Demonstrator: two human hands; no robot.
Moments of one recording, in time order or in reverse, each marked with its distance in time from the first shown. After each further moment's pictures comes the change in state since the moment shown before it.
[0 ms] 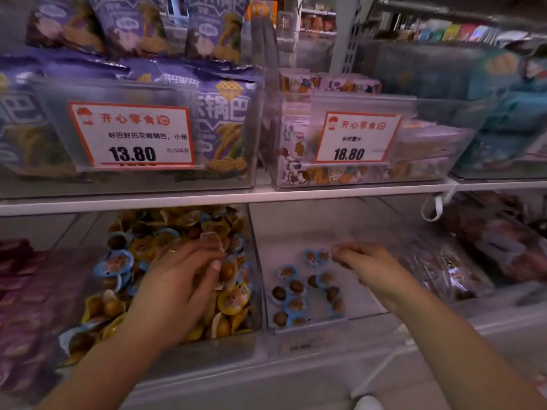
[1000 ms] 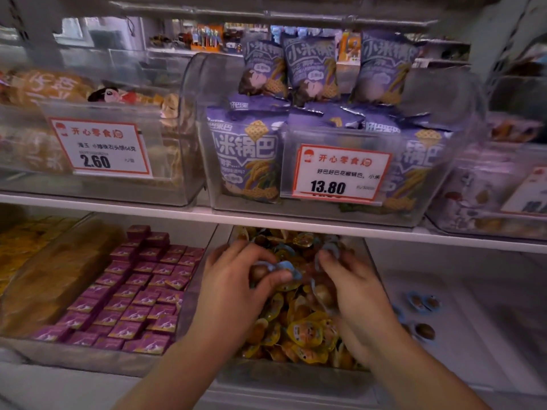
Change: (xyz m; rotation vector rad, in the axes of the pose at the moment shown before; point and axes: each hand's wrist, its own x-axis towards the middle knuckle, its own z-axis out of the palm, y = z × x) left_hand -0.022 -0.040 -0.070 -0.043 0.337 -0.157; right_hand -0.064 -0.099 0.191 0.593 -0.204 -0.032
